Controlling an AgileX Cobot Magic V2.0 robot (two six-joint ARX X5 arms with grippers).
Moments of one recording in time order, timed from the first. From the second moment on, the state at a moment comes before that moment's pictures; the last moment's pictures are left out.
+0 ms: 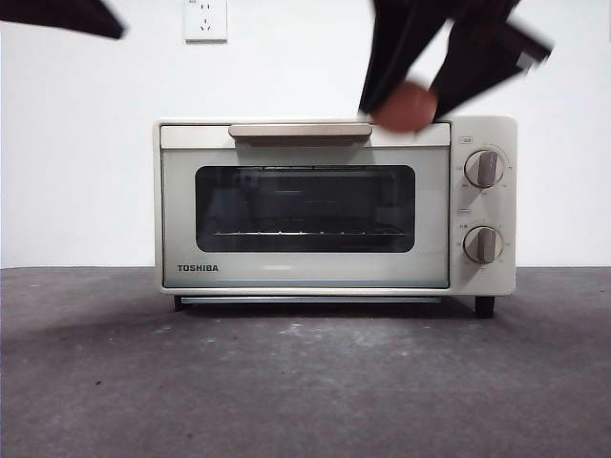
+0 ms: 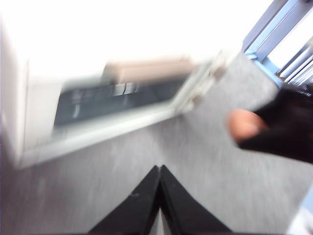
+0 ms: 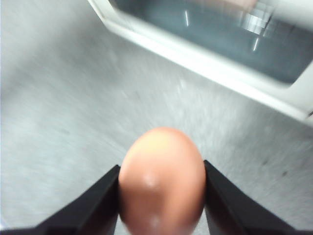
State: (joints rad) left arm -0.31 0.91 0.82 -0.31 0.51 -0.20; right arm 0.69 1.24 1.09 -0.64 -0.07 0.28
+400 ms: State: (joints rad) left arm -0.42 1.33 1.10 -0.18 0.38 -0.19; right arm 0.69 0.95 1.09 -0.74 0.03 0.26
